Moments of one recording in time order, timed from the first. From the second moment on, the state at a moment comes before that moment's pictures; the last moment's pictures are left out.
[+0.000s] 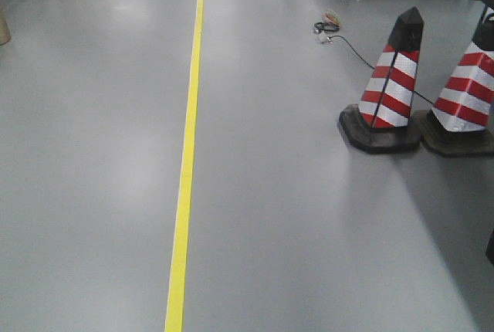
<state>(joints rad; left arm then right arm) 0.02 0.29 -0.35 -0.07 0.41 0.03 0.21 0.37 -0.42 -0.04 0.34 0.02</state>
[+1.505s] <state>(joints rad) 0.02 0.29 -0.35 -0.07 0.41 0.03 0.21 0.37 -0.42 -0.04 0.34 0.02</state>
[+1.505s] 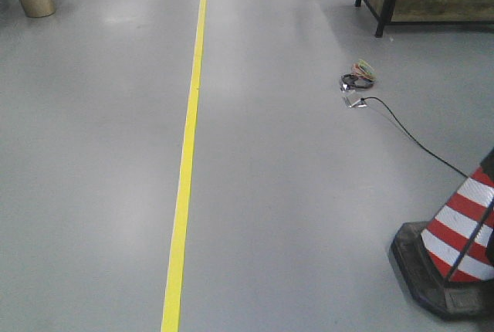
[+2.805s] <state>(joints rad) 0.02 0.29 -0.35 -0.07 0.41 0.03 0.21 0.37 -0.42 -0.04 0.34 0.02</state>
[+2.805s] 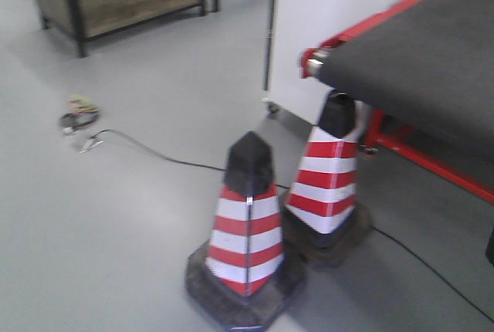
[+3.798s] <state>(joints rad) 0.02 0.29 -0.35 -0.07 0.41 0.03 0.21 0.37 -0.42 -0.04 0.34 0.02</state>
